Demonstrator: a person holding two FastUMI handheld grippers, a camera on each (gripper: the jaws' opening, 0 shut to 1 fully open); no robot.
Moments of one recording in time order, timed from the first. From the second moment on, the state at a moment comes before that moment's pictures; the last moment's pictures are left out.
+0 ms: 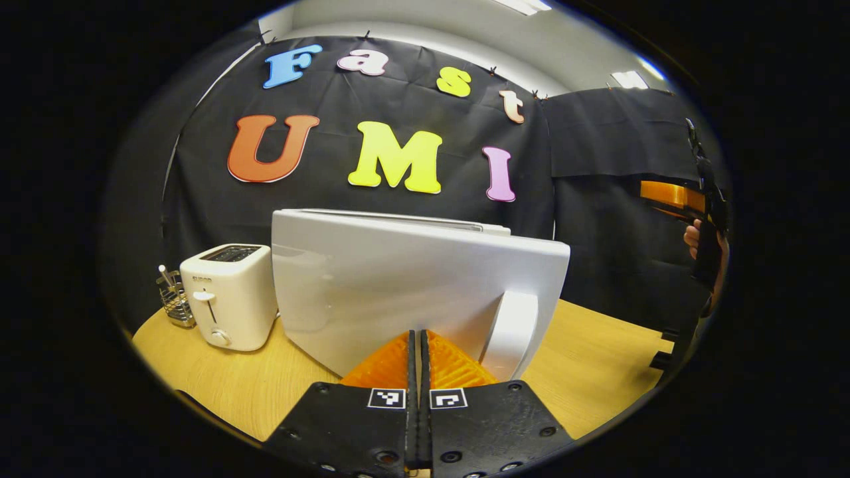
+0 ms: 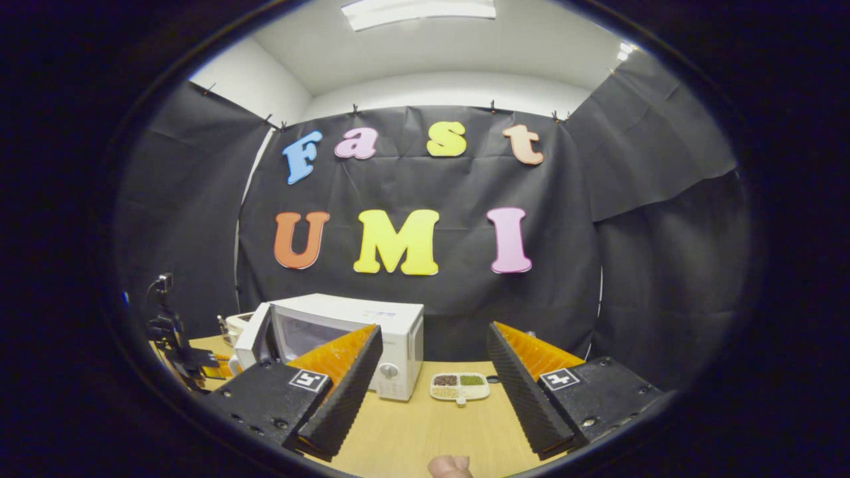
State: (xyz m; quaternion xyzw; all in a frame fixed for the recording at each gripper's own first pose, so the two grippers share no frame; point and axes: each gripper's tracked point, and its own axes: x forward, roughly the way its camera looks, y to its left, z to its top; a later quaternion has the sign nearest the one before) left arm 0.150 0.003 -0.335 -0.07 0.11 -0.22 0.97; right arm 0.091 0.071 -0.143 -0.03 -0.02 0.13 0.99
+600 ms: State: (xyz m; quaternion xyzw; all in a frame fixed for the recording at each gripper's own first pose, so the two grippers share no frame) left arm 0.224 -0.060 -0.320 -0.11 0.13 -0.22 0.96; right arm 0.109 0.025 -0.153 -0.03 -0.02 0.10 0.99
